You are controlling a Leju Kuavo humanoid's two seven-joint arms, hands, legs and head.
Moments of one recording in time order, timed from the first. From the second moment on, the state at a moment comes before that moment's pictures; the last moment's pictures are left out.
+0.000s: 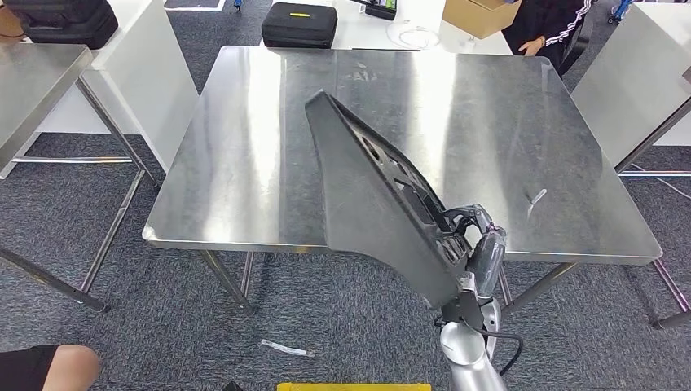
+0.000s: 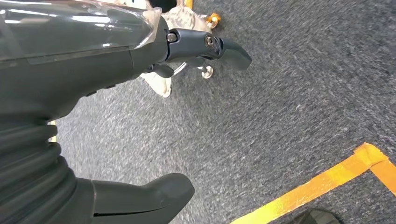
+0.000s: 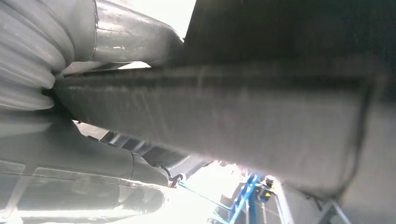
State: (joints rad) left arm -0.16 -0.20 0.70 -0.37 -1.44 0.09 -0.03; right arm -0.08 0.14 0.16 -1.52 0.52 -0.57 -0.53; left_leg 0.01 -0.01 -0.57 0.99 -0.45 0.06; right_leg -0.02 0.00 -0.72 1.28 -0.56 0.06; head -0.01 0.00
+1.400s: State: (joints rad) left arm -0.16 -0.21 0.71 -0.36 -1.44 0.08 -0.03; right arm -0.07 0.14 0.15 -1.52 0.54 -0.56 -0.53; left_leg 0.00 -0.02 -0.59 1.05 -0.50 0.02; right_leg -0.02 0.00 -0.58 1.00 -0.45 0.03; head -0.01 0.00
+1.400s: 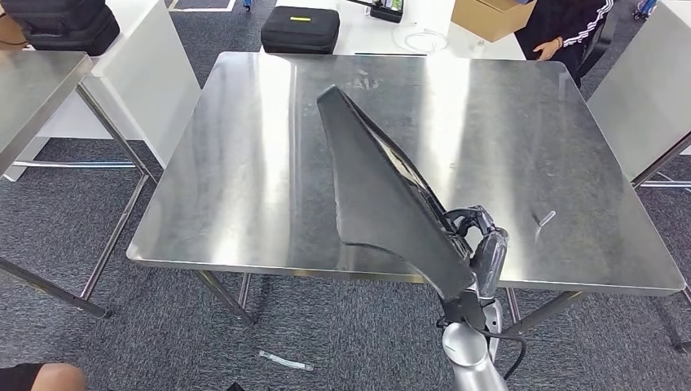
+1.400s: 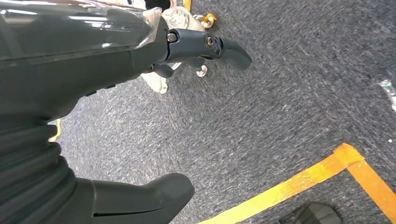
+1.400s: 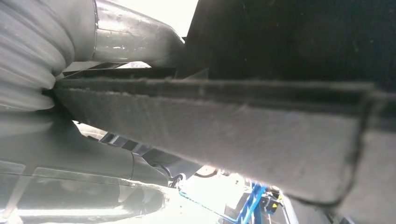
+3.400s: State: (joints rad) left arm -0.20 -0.25 0.53 -0.31 -1.47 0.05 -0.01; right arm 0.11 0.10 0.00 -1.68 0.49 -0.60 -0.56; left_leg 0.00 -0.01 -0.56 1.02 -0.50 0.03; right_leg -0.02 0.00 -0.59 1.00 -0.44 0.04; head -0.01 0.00
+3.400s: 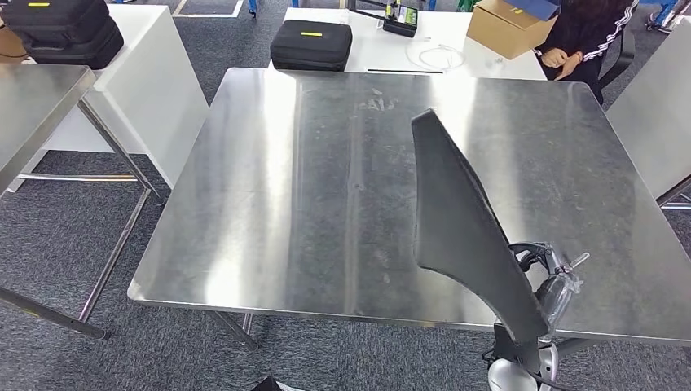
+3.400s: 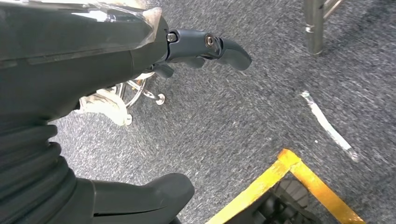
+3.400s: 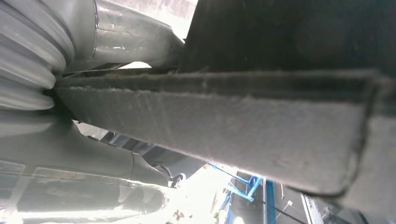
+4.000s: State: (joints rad) left arm -0.22 -0.25 0.49 -0.31 -1.46 0.02 0.00; right arm -0.02 0.11 0.03 -1.57 0.53 -0.52 -0.56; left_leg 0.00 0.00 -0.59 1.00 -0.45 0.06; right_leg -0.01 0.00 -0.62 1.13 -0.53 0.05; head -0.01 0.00
